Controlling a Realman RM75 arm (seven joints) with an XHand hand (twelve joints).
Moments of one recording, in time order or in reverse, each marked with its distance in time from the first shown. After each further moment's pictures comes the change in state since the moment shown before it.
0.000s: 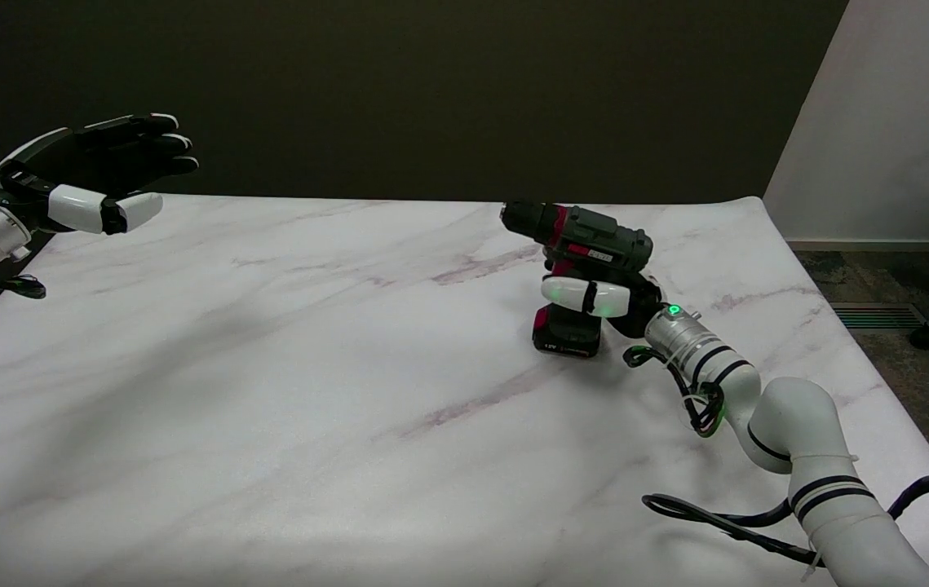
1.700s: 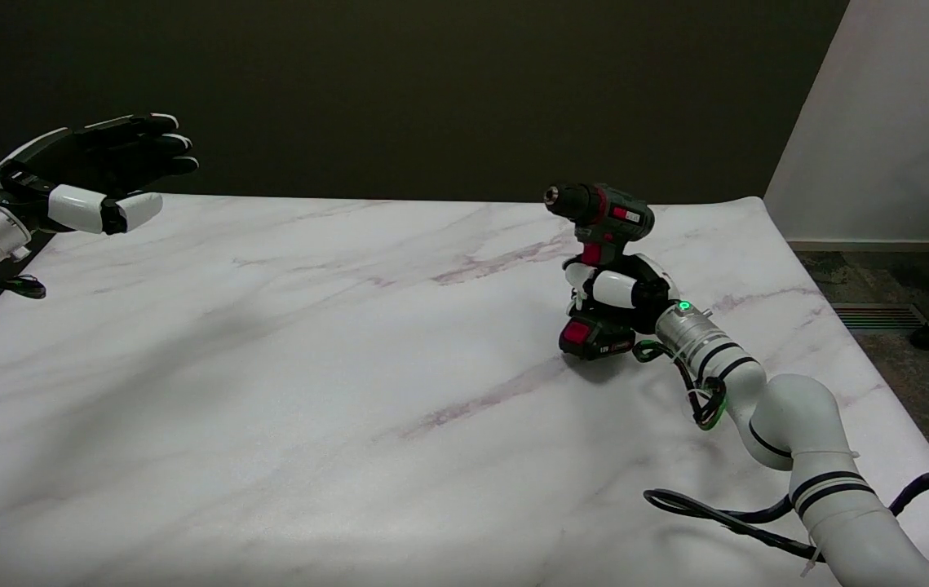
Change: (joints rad) arm 0.012 0.007 0.005 -0.020 0.001 0.068 0.000
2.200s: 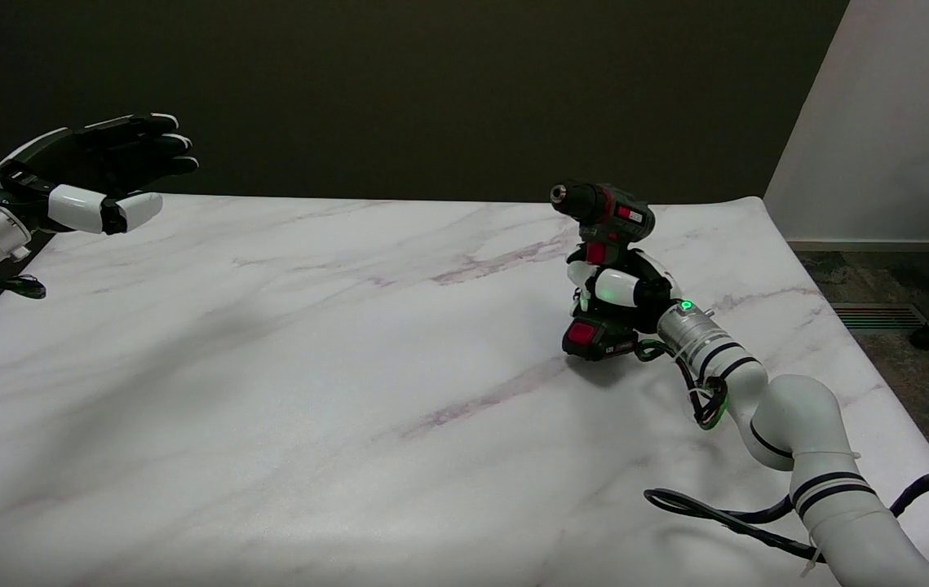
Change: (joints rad) arm -0.002 -0.002 0.007 0.004 0.004 0.002 0.000
